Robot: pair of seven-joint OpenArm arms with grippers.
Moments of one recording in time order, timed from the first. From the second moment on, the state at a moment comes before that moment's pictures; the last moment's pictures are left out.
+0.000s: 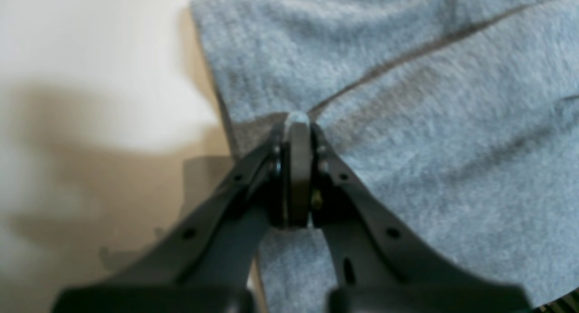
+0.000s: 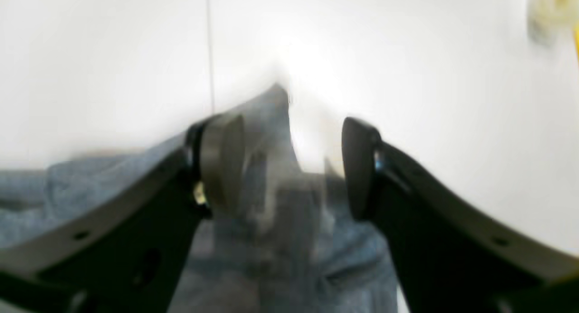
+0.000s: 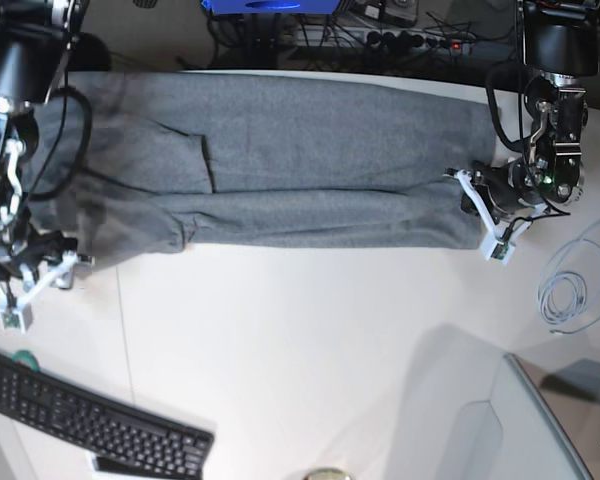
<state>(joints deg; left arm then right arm) 3.1 -24.8 -3.1 75.3 -17.2 -22.6 44.9 6.7 9.7 19.9 78.2 6.4 16.7 -48.0</state>
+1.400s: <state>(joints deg) 2.9 -24.9 -3.7 75.0 -17.2 -22.4 44.7 -2.0 1.6 20.4 96.7 5.9 16.6 -66.6</state>
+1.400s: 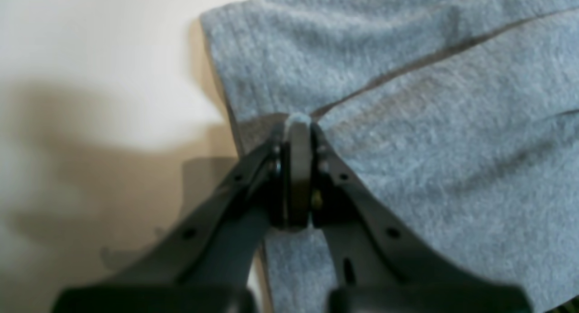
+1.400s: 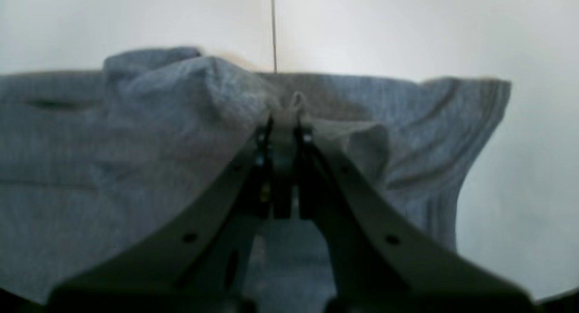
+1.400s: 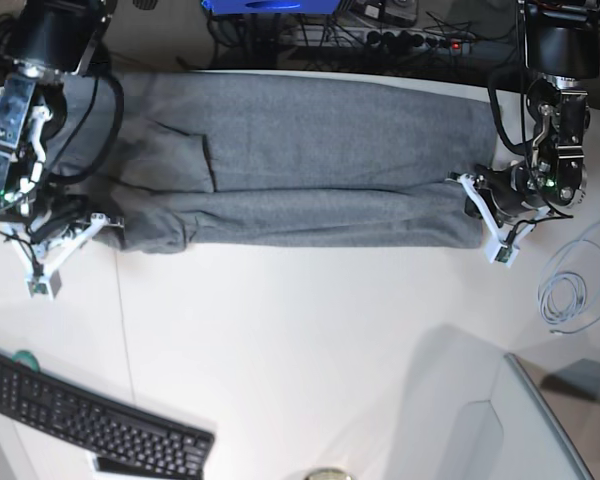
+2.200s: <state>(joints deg) 2.8 -25.0 -3.2 75.2 -17.2 -22.4 45.0 -21.3 -4.2 20.0 107.7 6.6 16.7 -67.2</state>
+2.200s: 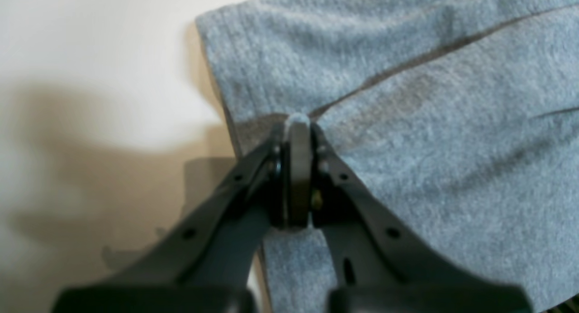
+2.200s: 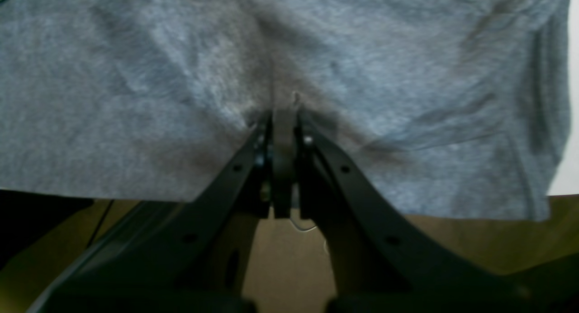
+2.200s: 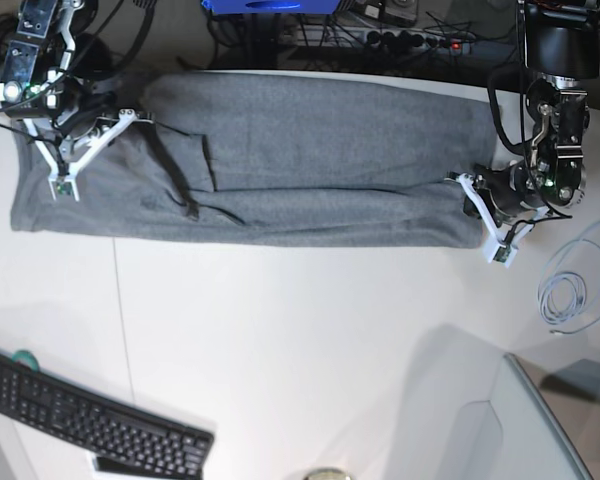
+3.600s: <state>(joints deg) 9.5 -25.1 -3.2 84.8 -17.2 -22.6 48.2 -15.9 -3.8 20.0 107.9 6.3 16.7 -71.5</state>
